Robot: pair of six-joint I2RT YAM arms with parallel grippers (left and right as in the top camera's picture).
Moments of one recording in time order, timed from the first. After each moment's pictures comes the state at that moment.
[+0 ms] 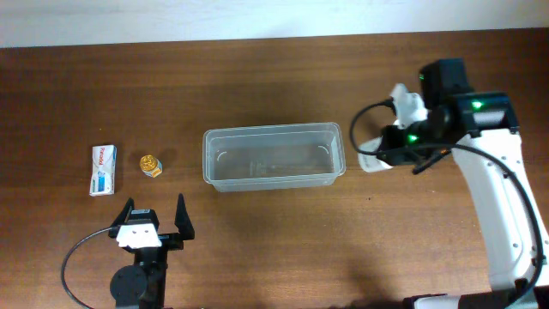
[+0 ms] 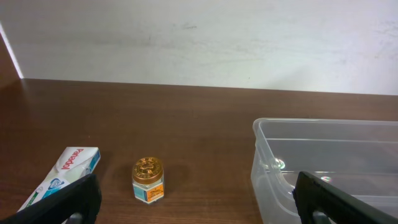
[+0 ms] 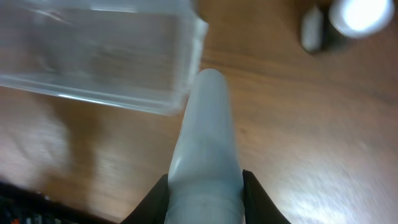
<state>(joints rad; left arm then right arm) 0.04 0.02 0.01 -0.08 0.01 -0.05 0.08 1.53 1.55 -1.33 -0.26 -0.02</state>
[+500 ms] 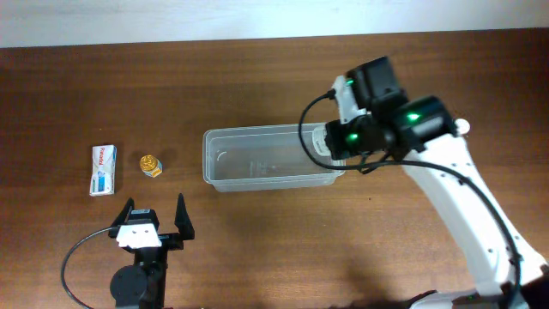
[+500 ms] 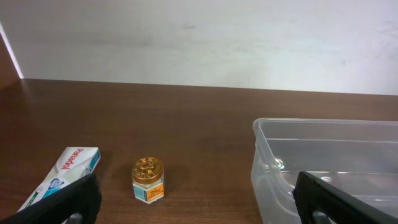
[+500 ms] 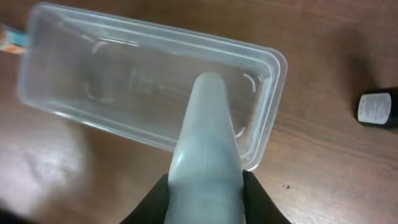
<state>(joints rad) 0.04 0.02 0.01 -0.08 0.01 -0.05 0.39 1.58 1.57 -1.14 -0.10 0.18</state>
